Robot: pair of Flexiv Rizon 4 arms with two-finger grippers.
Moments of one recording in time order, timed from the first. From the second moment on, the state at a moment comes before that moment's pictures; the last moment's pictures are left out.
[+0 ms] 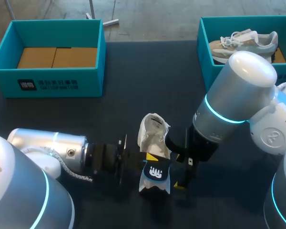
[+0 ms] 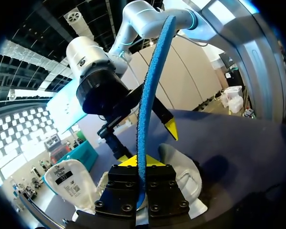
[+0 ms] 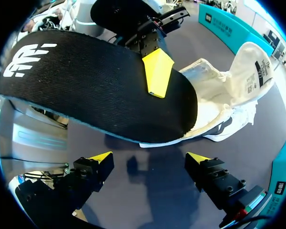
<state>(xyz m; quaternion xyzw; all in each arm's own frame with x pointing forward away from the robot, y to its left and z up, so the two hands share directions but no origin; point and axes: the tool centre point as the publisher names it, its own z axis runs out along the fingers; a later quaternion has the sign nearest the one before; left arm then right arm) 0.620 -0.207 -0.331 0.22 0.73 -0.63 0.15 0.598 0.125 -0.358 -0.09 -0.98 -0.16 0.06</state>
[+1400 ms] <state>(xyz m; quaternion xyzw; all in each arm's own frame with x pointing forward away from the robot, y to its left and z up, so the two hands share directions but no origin) 0.627 -0.210 -0.335 0.22 0.74 -0.61 0.18 0.598 0.125 -0.358 -0.09 -0.98 -0.16 0.06</state>
